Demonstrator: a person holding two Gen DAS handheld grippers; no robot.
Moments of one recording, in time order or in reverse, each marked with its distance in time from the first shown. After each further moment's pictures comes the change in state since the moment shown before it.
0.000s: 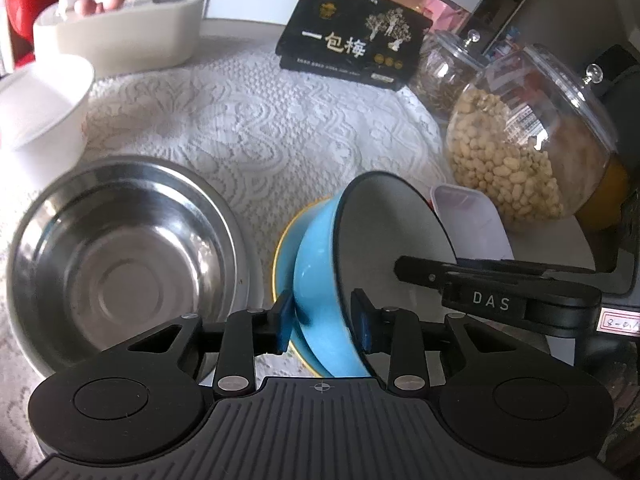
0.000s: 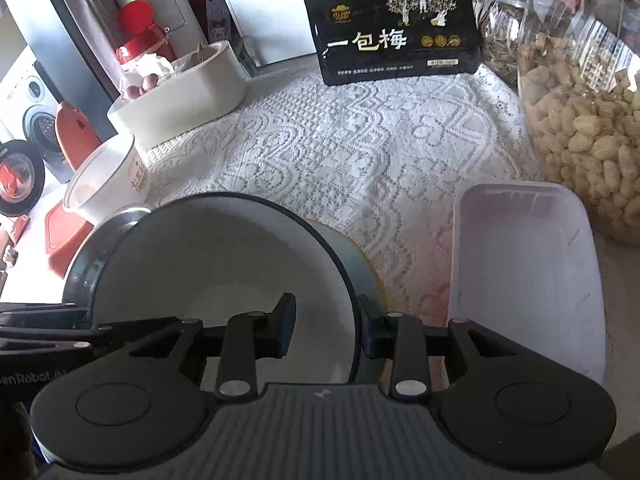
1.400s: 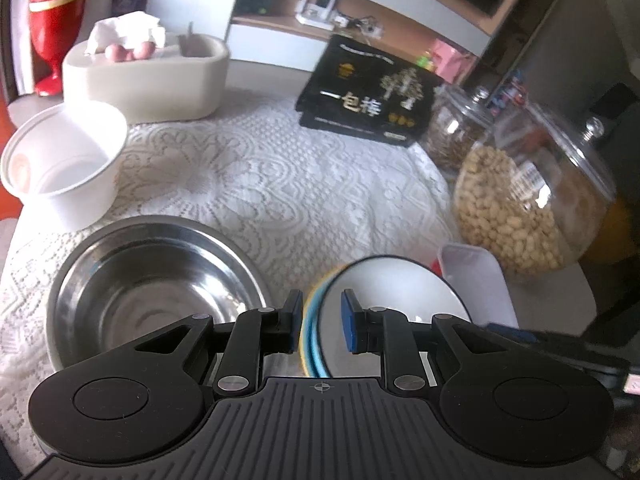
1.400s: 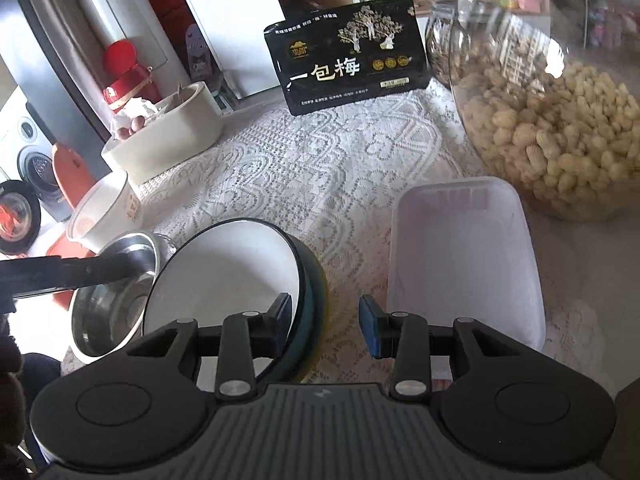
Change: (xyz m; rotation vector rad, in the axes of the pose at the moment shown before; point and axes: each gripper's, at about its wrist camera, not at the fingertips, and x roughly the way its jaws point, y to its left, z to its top) left arm -0.024 0.018 0.021 -0.046 -0.120 0.011; right arm -0.046 -0.034 -0.020 0.092 -0.074 -0.002
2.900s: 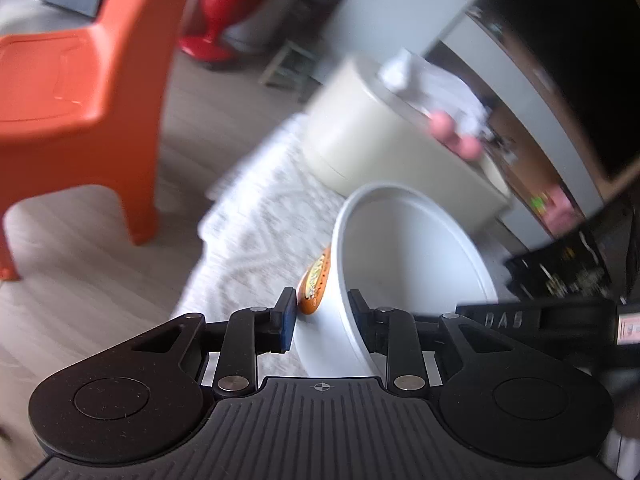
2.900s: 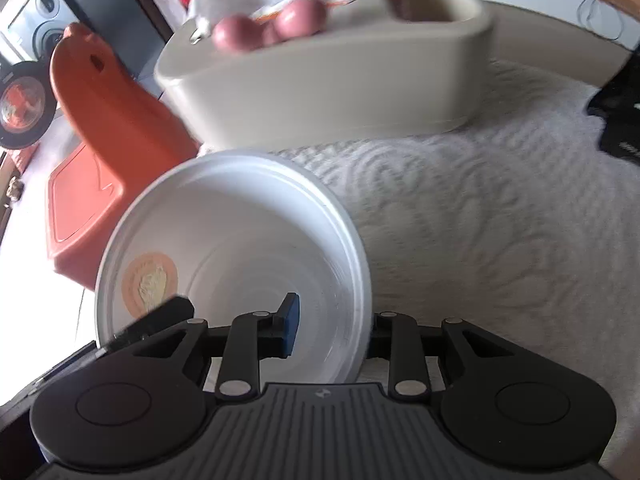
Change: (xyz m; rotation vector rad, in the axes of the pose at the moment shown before) left arm 0.034 0.250 0.049 -0.452 -0.175 0.110; right arm 0.261 0.274 0.127 -0.251 0.325 0.030
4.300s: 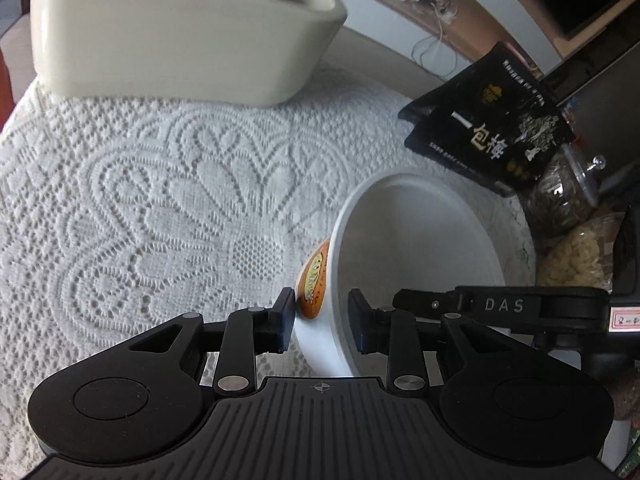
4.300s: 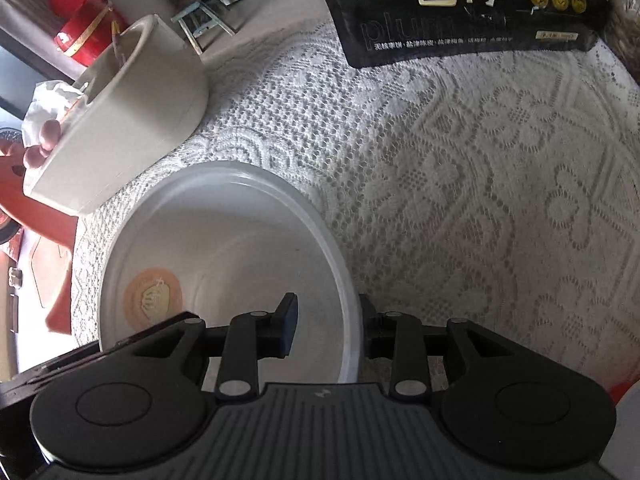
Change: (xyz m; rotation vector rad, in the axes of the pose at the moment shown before) left arm 0.087 -0.165 -0.032 0.235 0.334 -0.072; right arm -0.043 -0.193 -0.032 0.299 0.033 0.034
